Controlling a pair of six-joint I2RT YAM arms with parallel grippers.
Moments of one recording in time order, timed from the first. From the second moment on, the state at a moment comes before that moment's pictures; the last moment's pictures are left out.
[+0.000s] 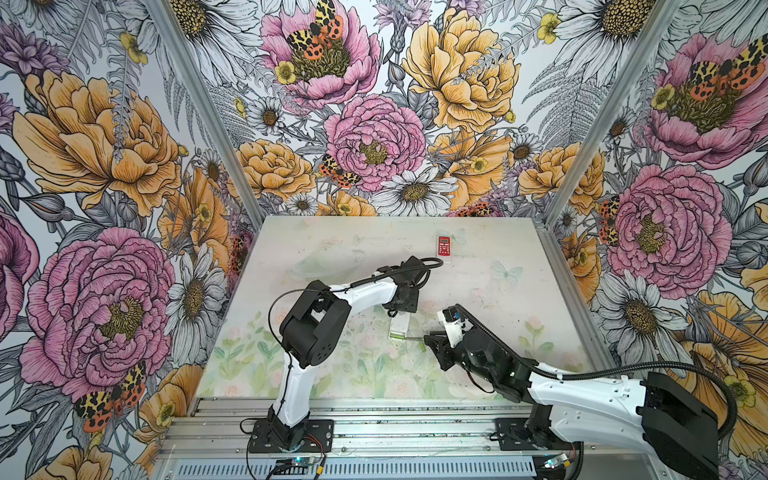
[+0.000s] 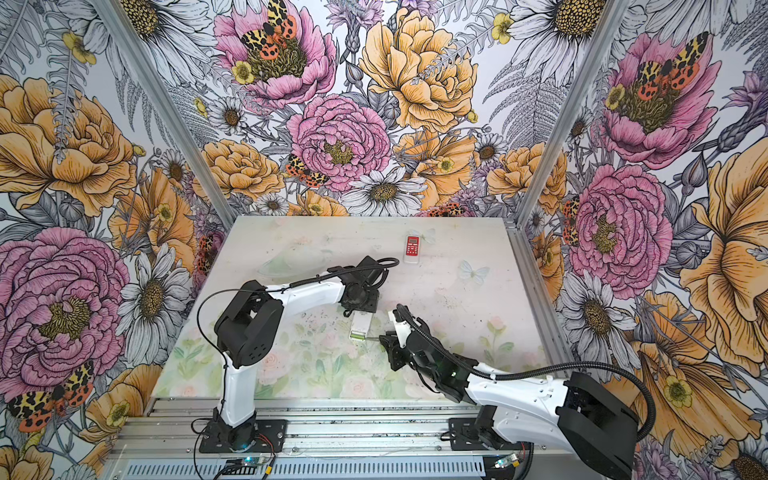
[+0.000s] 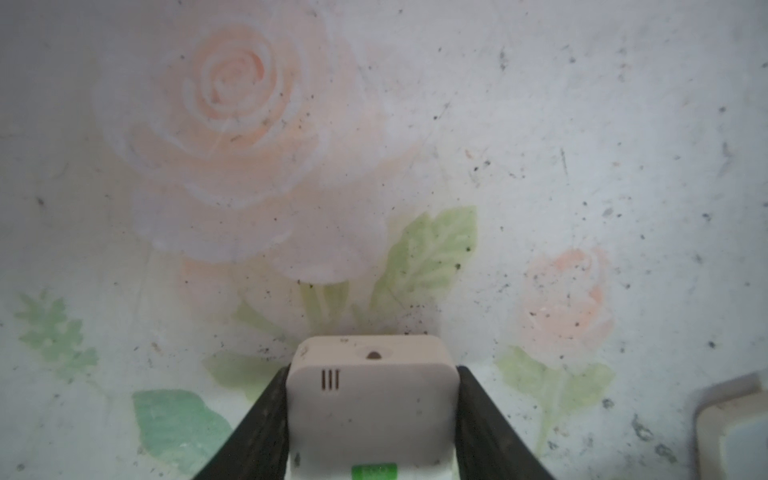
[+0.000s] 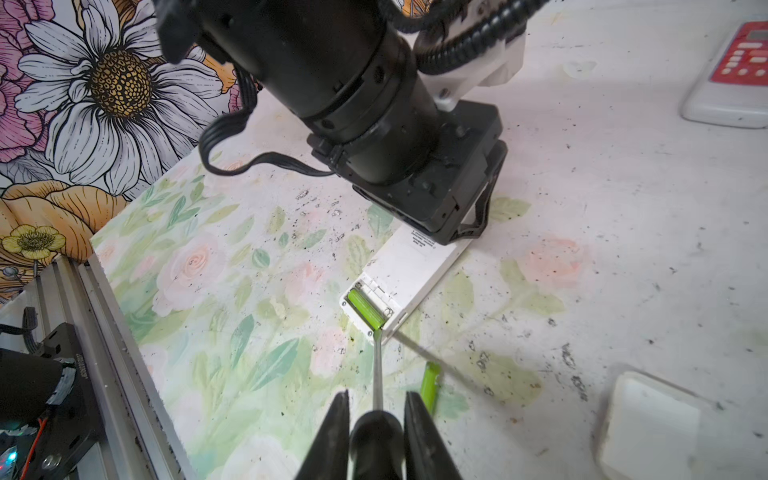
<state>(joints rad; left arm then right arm) -0.73 2.03 1.45 -0.62 -0.12 -0.53 0.96 1.08 0.34 0.28 0.11 0.43</state>
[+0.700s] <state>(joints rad) -0.72 2.03 1.44 -0.50 0.04 -0.61 0.93 1.11 0.26 0.56 0.05 0.57</state>
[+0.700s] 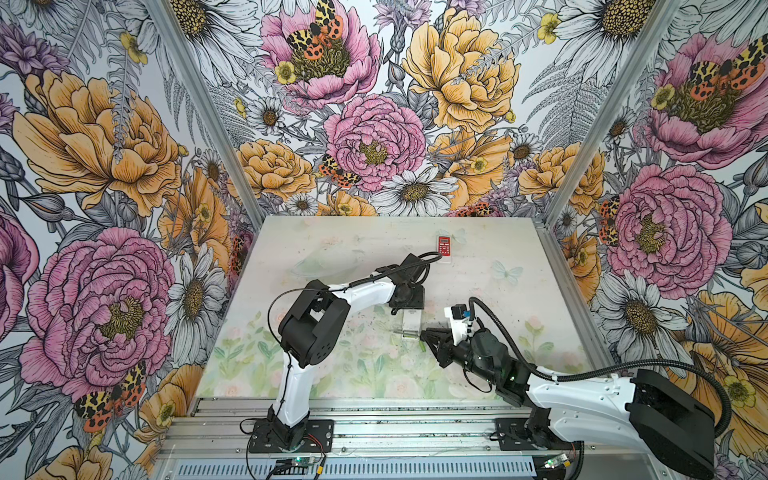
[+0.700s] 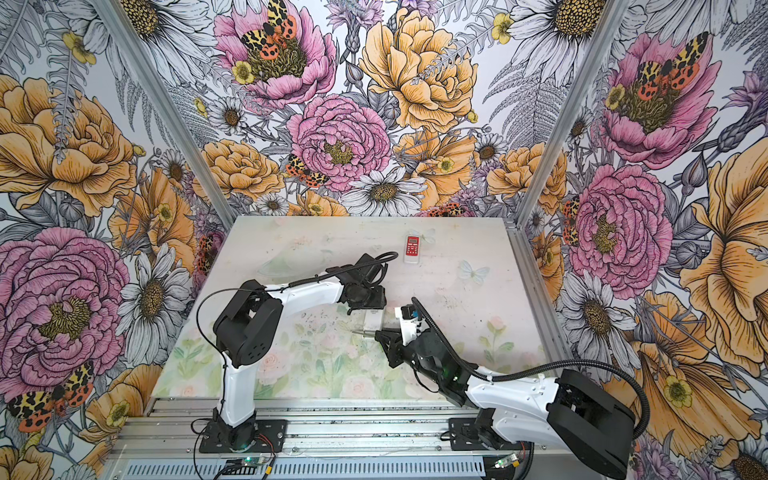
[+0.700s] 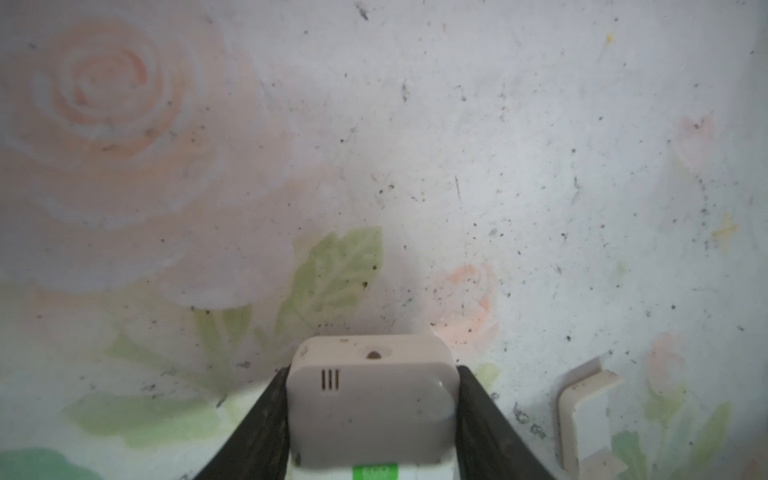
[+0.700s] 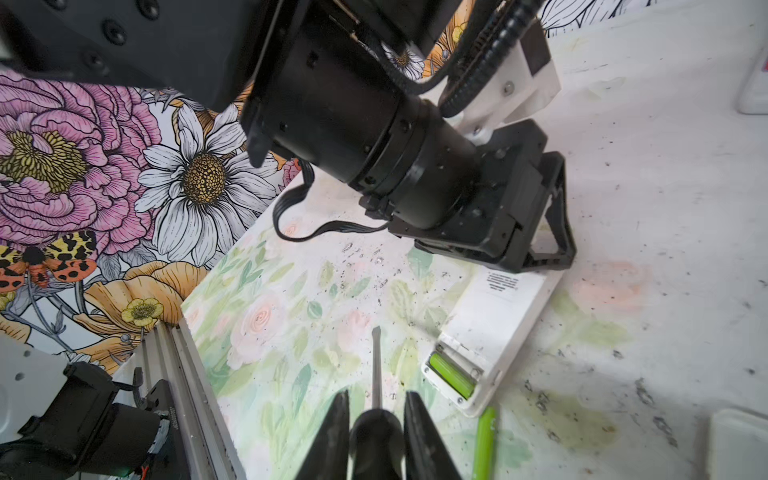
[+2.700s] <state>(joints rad) -0.81 2.09 1.57 -0.74 -0.09 -0.52 0.94 1.13 0.72 -0.36 0.04 0.12</state>
